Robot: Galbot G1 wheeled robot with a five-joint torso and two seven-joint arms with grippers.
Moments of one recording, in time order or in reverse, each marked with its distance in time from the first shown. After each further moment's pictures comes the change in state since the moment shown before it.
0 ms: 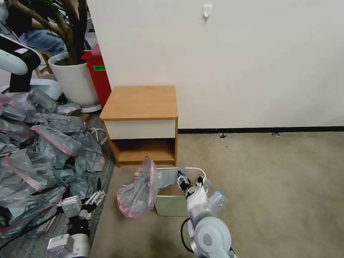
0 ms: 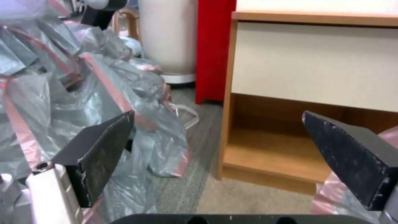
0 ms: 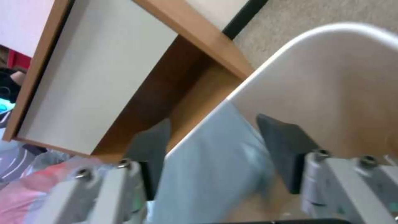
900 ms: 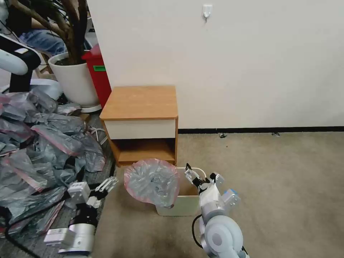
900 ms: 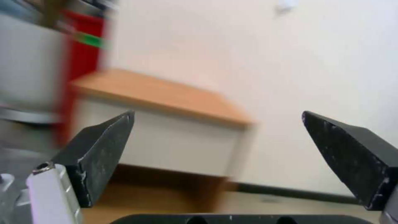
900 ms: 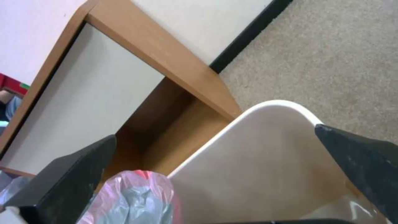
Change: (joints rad) left arm 0.002 0.081 0.079 -0.207 -0.333 0.058 0.351; right arm -0.040 -0.006 0.063 0.049 -0.078 0.008 0.000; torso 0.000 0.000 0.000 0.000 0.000
